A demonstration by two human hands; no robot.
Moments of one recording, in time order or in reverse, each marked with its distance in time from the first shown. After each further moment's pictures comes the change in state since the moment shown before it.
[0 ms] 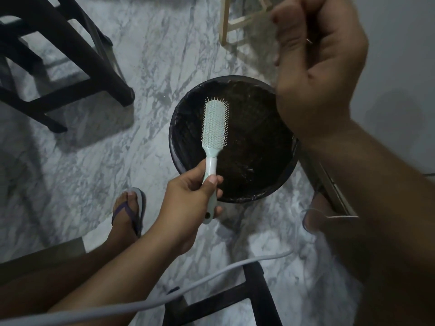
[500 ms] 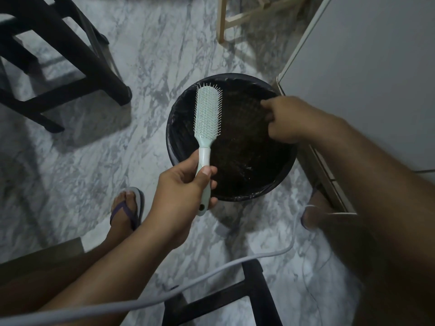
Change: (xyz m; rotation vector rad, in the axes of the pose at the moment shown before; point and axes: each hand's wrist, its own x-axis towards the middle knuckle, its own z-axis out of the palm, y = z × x) left_hand 0.004 0.008 -0.002 0.027 0.036 0.056; right_hand -0.027 0.066 -0.012 -0.666 -1.174 0.815
